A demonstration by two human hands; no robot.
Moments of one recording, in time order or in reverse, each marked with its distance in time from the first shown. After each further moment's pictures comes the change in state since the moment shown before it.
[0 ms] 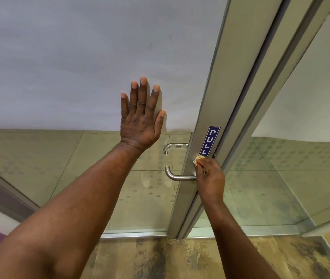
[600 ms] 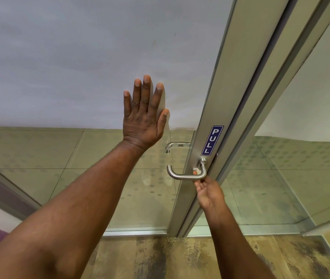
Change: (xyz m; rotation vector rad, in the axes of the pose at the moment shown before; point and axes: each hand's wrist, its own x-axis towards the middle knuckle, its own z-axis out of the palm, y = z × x) left_hand 0.000 0.000 0.004 0.032 0.016 -0.001; right_hand -0.005 0.016 0.013 1.246 0.161 1.144
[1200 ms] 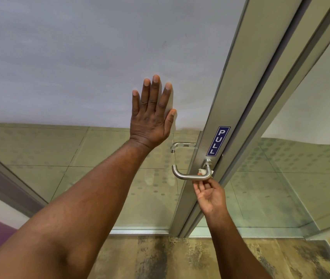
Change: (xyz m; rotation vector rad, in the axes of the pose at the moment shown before) left_hand 0.000 -0.001 -0.002 -0.033 -0.014 0.005; right_hand -0.004 0.013 -0.011 0.072 -0.104 0.084
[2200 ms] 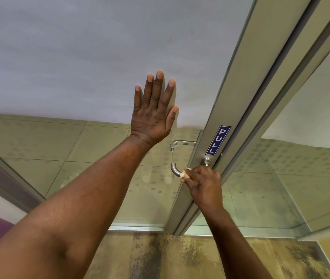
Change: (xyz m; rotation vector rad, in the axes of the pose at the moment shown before) left_hand 0.000 -0.001 0.002 0.036 0.015 0.010; right_hand -0.031 -0.002 0.017 -1.948 -0.259 -1.304
